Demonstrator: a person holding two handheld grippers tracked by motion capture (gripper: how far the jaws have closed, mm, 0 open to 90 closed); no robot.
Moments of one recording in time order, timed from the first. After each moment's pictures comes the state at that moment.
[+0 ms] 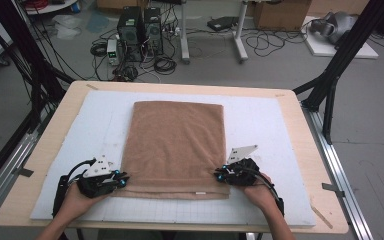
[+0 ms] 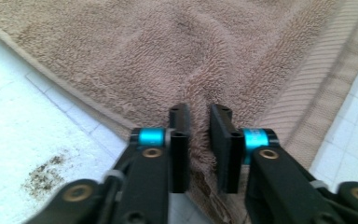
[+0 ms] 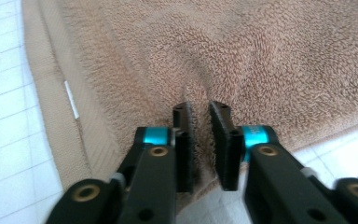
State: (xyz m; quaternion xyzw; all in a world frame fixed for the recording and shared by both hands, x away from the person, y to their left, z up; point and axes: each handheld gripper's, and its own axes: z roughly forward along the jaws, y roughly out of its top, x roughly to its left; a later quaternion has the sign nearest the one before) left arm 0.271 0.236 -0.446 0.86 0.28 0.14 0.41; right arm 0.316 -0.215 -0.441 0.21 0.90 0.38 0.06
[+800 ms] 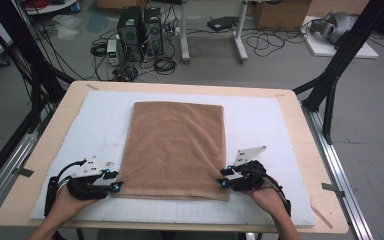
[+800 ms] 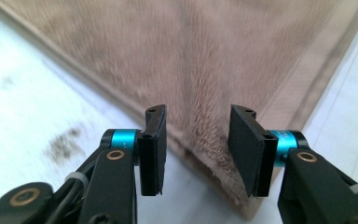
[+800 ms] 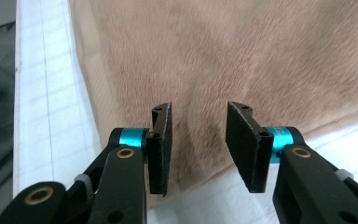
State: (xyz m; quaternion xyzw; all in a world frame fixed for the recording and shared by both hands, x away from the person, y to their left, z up) left arm 0.262 0.255 -0.440 0.86 0.29 0.12 0.41; right arm 0.302 -0.228 -0.428 0.21 0.90 0.39 0.03
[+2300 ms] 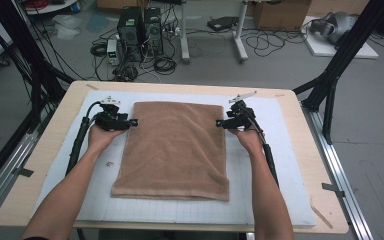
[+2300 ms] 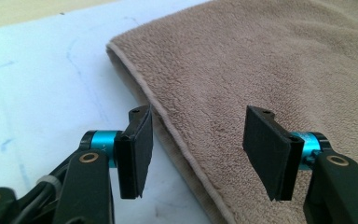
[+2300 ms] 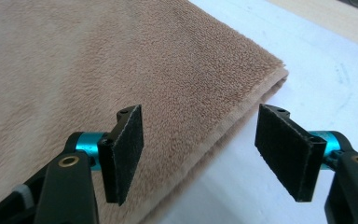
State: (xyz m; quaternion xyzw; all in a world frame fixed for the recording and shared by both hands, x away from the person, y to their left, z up) left arm 0.461 0.234 -0.431 0.78 0.44 0.16 0.41; right arm 0.486 -0.224 -0.419 0.37 0.84 0.37 0.13
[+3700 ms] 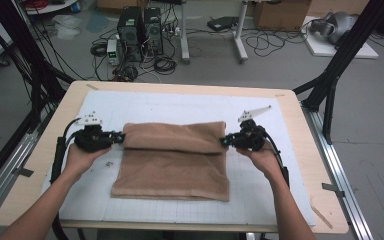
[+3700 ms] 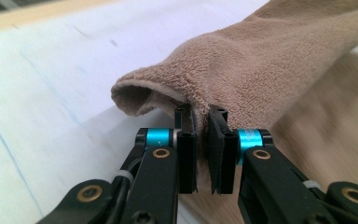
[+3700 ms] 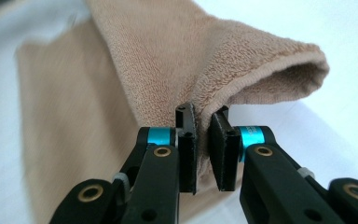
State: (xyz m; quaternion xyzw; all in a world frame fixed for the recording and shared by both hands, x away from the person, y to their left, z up) left arm 0.353 0.260 -0.407 0.80 0.35 0.12 0.47; right arm 0.384 -0.234 -0.381 0.29 0.86 0.42 0.02
